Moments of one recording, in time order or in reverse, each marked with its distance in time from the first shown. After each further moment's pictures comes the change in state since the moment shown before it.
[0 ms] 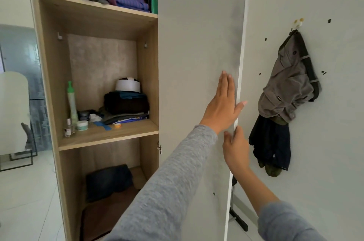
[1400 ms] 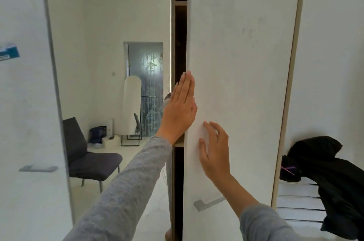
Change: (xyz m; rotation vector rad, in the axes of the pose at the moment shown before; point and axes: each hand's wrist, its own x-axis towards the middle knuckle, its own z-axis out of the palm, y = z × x) left_hand -0.181 -0.301 -0.245 0.715 0.391 -0.059; right_hand -0.138 -0.140 0.322 0.241 -0.317 -0.641
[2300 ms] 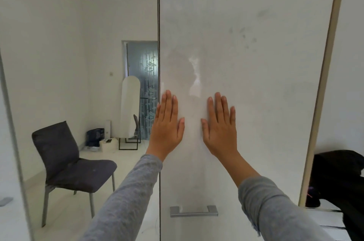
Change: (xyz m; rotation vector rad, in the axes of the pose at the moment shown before) left_hand -0.018 -0.092 0.134 0.166 -0.027 -0.116; right_hand 0.146 0.107 0.068 -0.480 0.001 -0.232
